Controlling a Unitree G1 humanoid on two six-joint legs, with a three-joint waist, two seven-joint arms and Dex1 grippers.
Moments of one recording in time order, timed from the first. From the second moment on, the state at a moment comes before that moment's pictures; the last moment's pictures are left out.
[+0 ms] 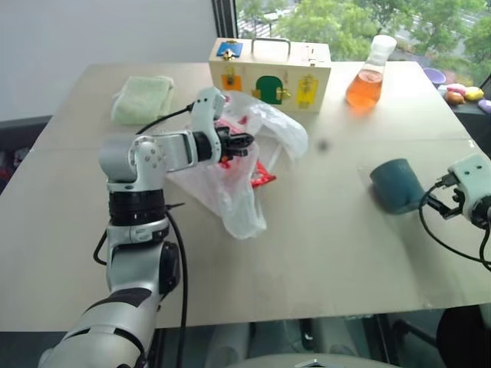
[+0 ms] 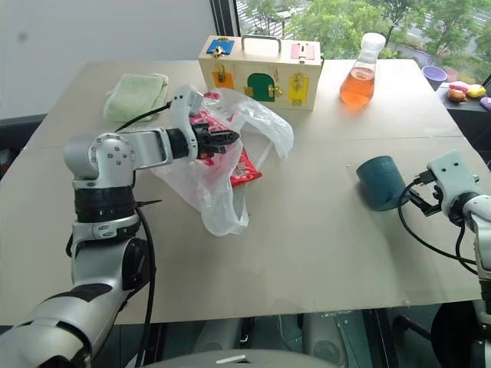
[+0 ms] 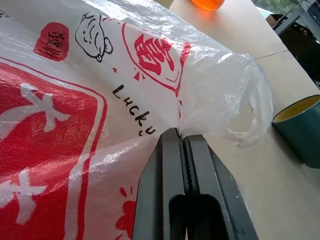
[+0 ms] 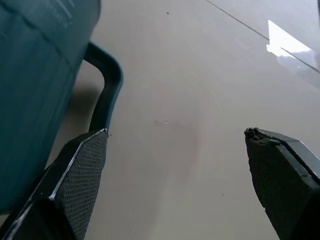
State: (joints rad) left arm -0.92 0.39 0.21 0.08 -0.55 1.35 -0.41; right arm -0.22 -0.79 -0.27 -0.03 0.08 0.67 0.64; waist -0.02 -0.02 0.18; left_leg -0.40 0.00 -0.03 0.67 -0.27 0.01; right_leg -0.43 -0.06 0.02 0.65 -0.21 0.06
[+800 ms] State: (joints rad) left arm -0.92 0.40 0.21 0.08 -0.55 1.34 -0.41; right arm -0.28 -0.65 -0.30 -0.19 0.30 0.95 0.57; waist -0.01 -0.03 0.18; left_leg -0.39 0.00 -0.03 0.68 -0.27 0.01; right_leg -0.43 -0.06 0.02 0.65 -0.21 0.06
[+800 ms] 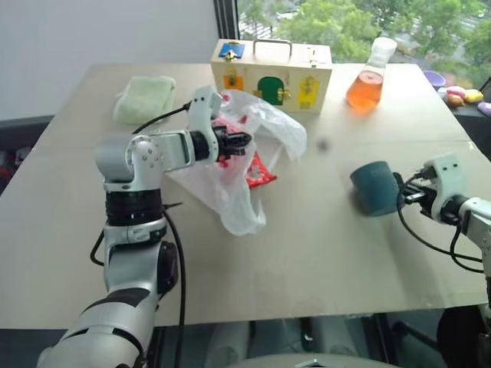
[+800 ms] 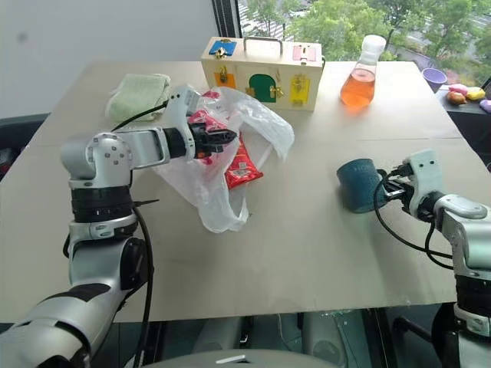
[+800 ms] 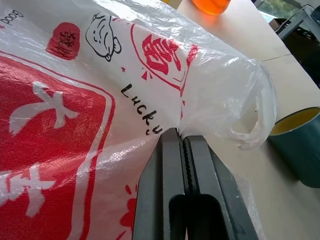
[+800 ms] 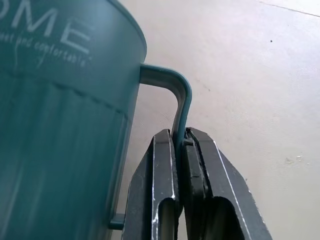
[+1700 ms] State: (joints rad) left arm -0.95 0.45 0.31 -0.11 -0.73 1.49 -0.44; right arm -0.80 0.12 0.12 0.10 0.27 0.83 0.15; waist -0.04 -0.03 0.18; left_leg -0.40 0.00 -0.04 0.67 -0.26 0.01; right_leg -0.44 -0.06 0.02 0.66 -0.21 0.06
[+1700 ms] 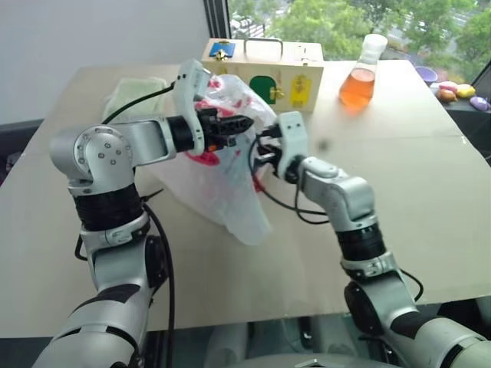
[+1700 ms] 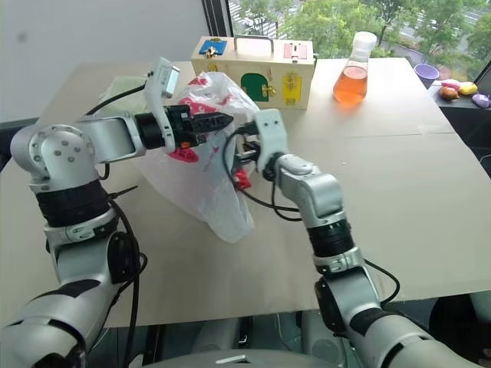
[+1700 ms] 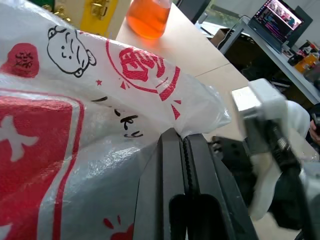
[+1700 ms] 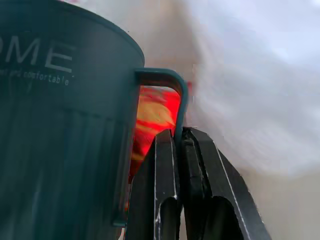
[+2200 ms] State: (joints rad) left arm -0.92 0.46 0.39 -0.18 -0.75 1.54 -0.37; right arm -0.85 0.13 0.13 0.49 0.31 0.52 0.26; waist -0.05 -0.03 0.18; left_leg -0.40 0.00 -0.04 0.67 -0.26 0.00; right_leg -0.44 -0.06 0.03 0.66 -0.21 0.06
